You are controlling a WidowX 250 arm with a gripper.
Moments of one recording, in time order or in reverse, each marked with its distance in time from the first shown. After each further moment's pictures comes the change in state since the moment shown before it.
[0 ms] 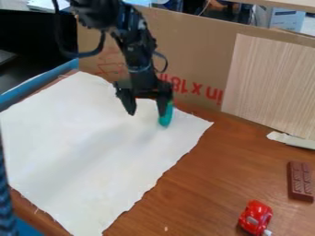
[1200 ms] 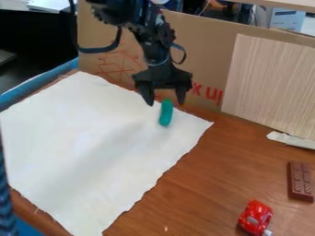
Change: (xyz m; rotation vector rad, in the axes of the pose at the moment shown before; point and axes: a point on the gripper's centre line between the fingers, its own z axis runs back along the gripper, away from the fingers) arm 0.027 -0.027 0.011 -0.033 -0.122 0.048
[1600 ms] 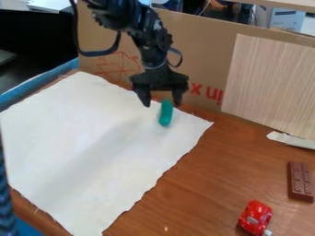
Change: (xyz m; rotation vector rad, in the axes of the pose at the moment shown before) arm 0.002 0.010 -0.013 0.027 0.002 0.013
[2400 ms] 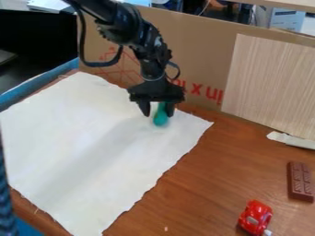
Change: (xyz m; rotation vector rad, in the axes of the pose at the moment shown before) arm -0.007 0.009 -0.026 0.043 0.024 0.026
